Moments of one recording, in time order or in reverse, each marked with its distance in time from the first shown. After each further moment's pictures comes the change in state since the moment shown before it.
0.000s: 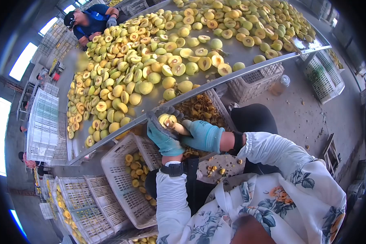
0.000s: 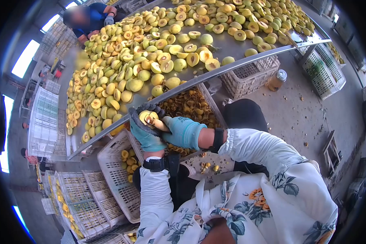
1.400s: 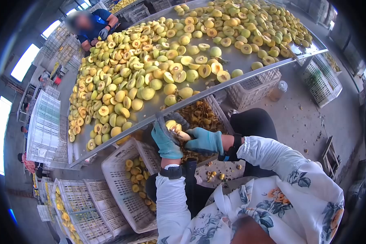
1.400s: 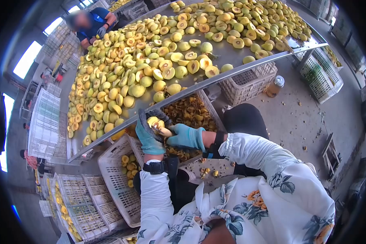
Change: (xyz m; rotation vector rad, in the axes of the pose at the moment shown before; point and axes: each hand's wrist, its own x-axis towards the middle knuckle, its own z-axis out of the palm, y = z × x) left_hand 0.009 -0.013 -0.021 0.388 -0.177 0.173; right_hand 0.002 0.014 0.001 0.512 -0.237 0.209
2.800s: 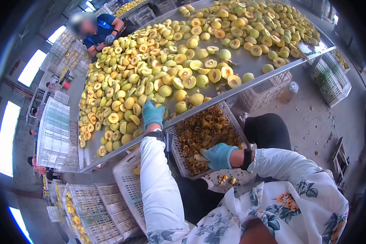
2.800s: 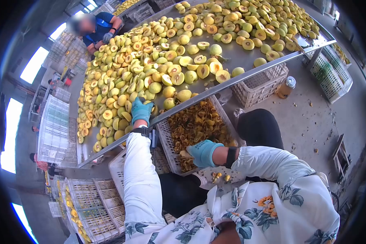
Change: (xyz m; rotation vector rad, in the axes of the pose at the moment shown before) left_hand 0.170 -0.068 -0.040 1.111 -0.142 0.091; right_hand -0.011 0.025 0.011 -0.884 -0.078 0.030
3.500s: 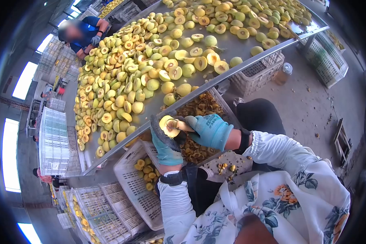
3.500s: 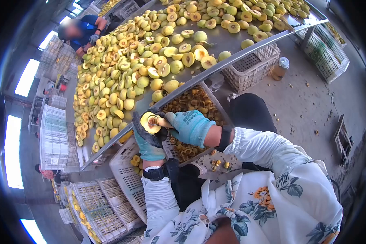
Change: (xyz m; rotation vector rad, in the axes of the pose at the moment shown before) left_hand -0.156 0.117 -0.078 -1.529 -0.350 -0.542; right_hand -0.012 -0.005 -0.044 0.091 0.662 -0.130
